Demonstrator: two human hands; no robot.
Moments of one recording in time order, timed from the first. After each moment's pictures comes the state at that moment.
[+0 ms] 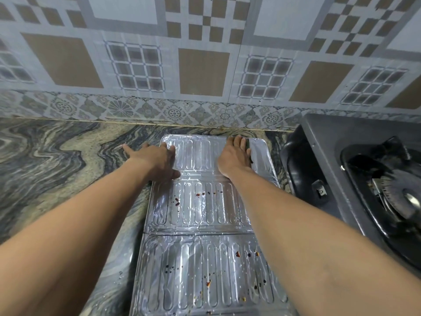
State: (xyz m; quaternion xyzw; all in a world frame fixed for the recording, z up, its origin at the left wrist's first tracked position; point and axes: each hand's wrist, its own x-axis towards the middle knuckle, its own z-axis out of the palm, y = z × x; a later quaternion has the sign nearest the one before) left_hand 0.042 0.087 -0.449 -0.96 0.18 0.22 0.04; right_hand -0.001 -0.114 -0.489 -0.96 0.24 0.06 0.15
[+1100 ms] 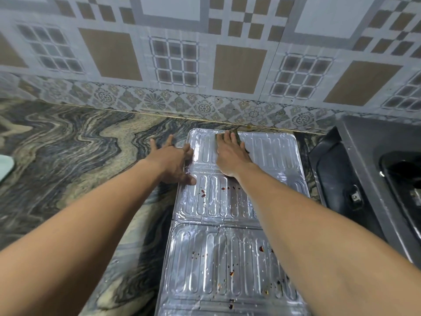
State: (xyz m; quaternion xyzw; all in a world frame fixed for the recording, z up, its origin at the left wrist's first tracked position) left_hand 0.030 0.130 -0.459 -0.94 0.26 0.23 0.04; right_hand 0.004 -0.057 -0.476 -0.98 0.04 0.12 0.16
